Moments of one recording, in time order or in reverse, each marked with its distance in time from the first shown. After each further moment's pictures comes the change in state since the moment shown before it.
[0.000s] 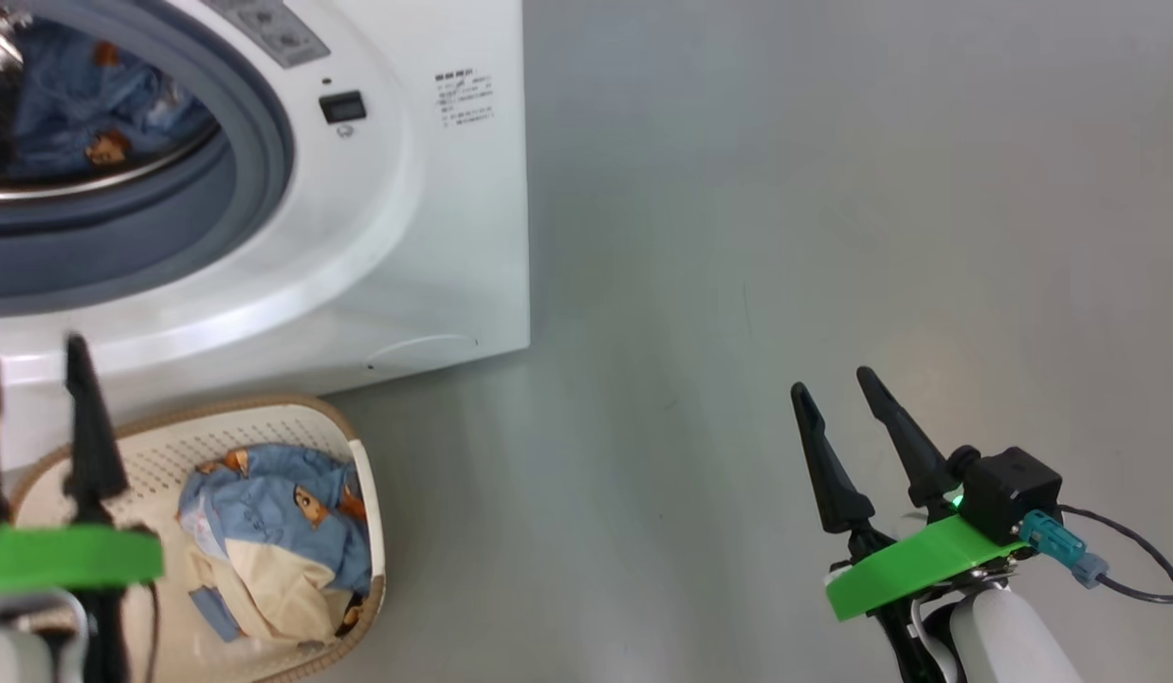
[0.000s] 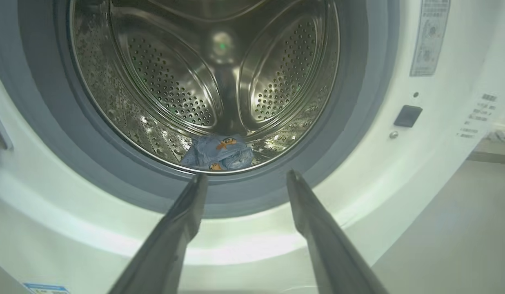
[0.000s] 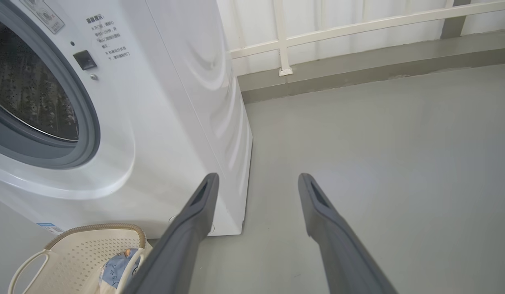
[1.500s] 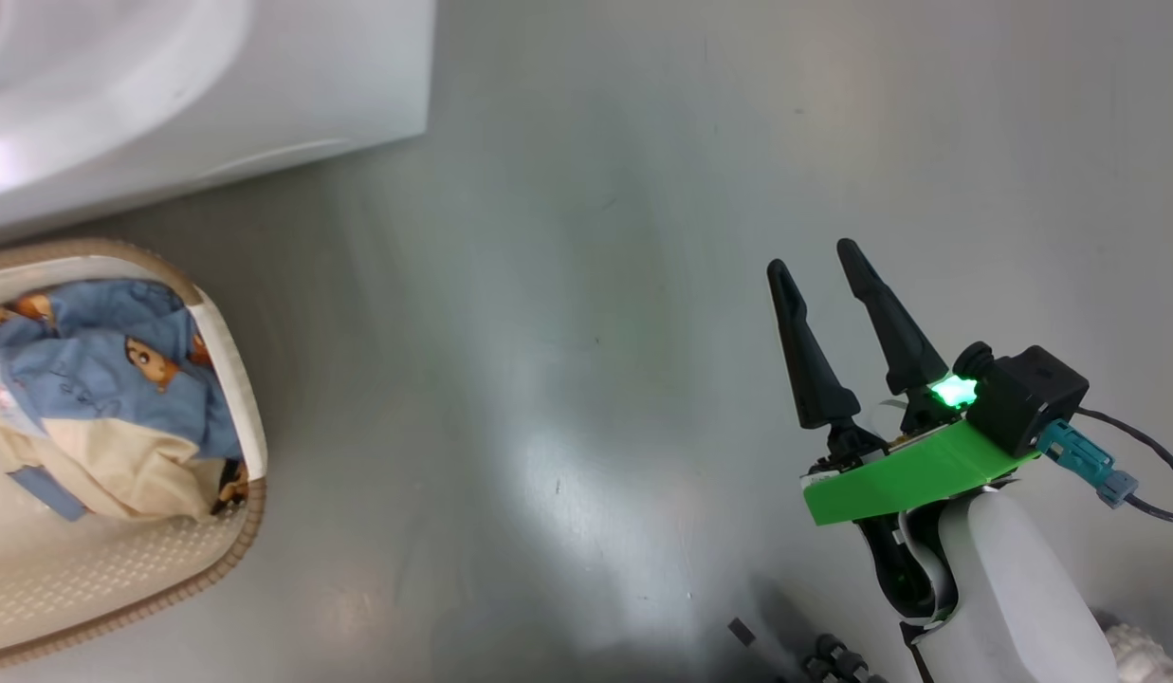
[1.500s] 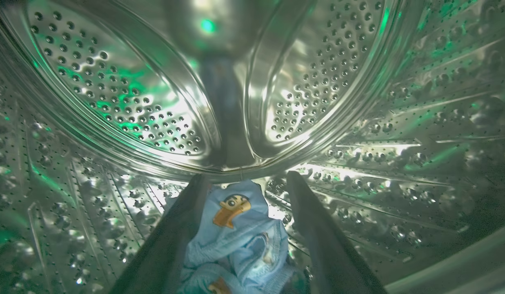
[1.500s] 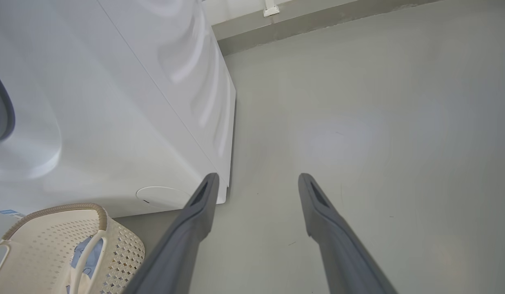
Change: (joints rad) left arm -1.020 0.427 -0.453 0.564 -0.333 -0.013 0.061; right arm -0.145 0.002 0.057 -0.081 0.090 0.000 0.000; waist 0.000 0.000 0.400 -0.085
